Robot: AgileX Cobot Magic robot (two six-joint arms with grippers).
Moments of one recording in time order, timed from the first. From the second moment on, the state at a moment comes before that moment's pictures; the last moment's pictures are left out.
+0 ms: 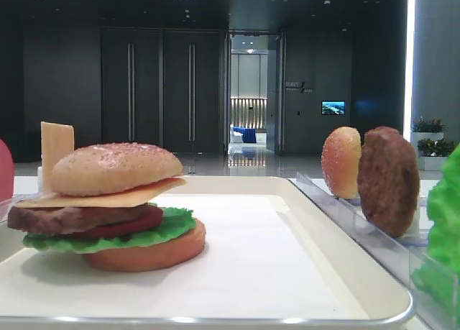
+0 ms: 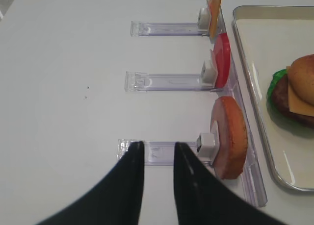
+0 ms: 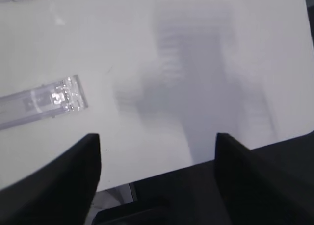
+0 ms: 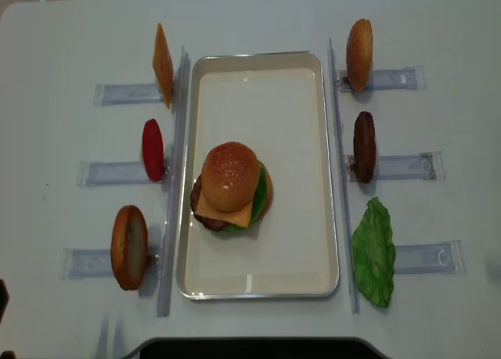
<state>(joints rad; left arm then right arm) 0.12 -0.01 -0.47 -0.05 1.11 0.06 -0.14 0.89 -0.72 -0.05 1.21 0.05</state>
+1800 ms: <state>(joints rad) 0.12 -0.01 -0.47 -0.05 1.11 0.06 -0.14 -0.01 -0.51 0.01 1.13 -0.01</state>
